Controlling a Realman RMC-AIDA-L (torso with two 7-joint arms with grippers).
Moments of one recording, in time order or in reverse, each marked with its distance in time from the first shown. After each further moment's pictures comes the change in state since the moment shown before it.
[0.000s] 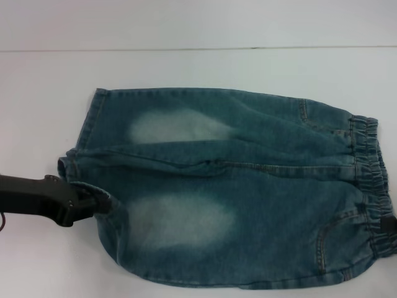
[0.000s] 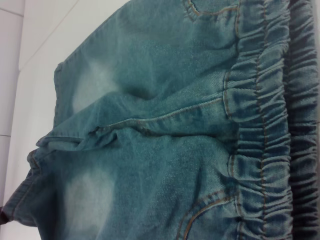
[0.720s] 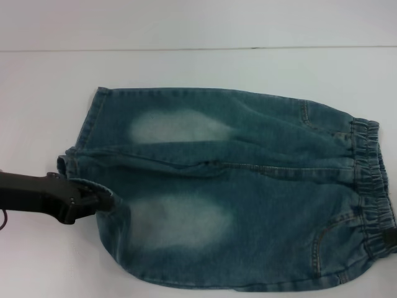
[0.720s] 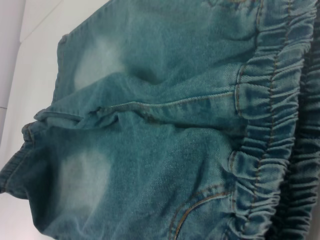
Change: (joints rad) left arm -0.008 0.000 0.000 0.000 -0.006 0.004 0.000; right arm 0.007 0.000 -0.047 -0.010 0.000 -0.003 -0.058
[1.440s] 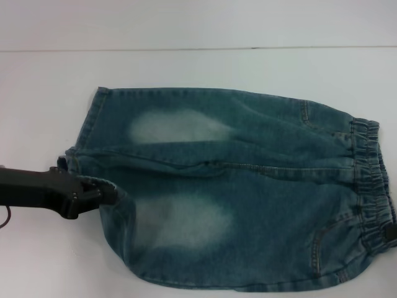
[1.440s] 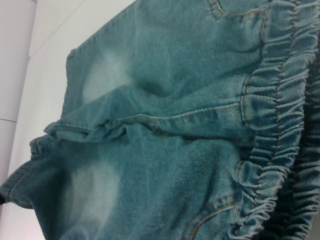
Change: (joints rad) left arm 0.007 0.000 0.000 -0.004 -0.047 0.001 0.009; right arm 0.000 0.010 0.037 0.009 0.006 0.003 -0.005
